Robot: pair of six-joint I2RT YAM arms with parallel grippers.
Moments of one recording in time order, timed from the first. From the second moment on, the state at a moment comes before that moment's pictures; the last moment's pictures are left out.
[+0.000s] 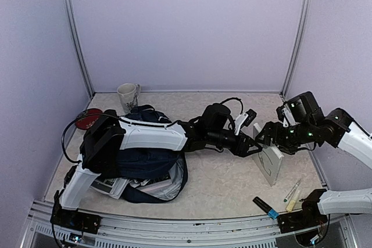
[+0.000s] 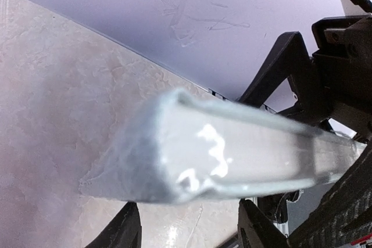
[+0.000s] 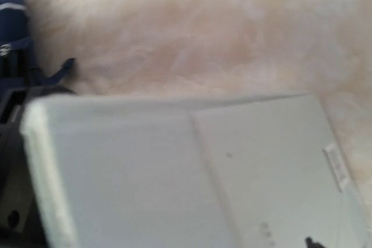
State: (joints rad) left arm -1.08 2.35 1.84 0.18 0.48 -0.38; right arm 0.58 0.94 0.90 -0.81 -0.07 0.75
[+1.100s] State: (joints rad) left arm -1.09 1.60 1.80 -0.68 0.06 -0.04; right arm 0.58 1.14 1.13 -1.07 0.03 0.54
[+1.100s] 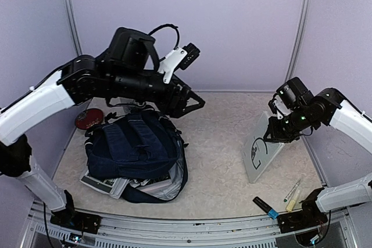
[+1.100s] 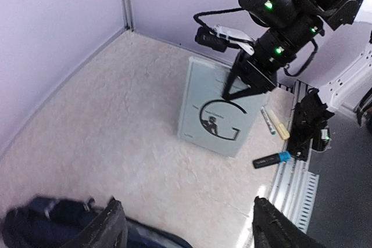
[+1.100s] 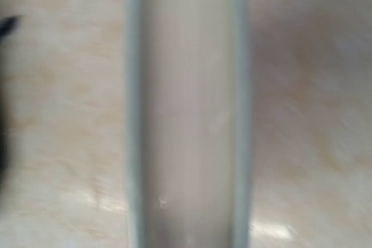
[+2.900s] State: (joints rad) left arm -1.06 1.77 1.89 -1.06 -0.42 0.02; right arm 0.57 1.06 1.04 -0.63 -0.35 0.58
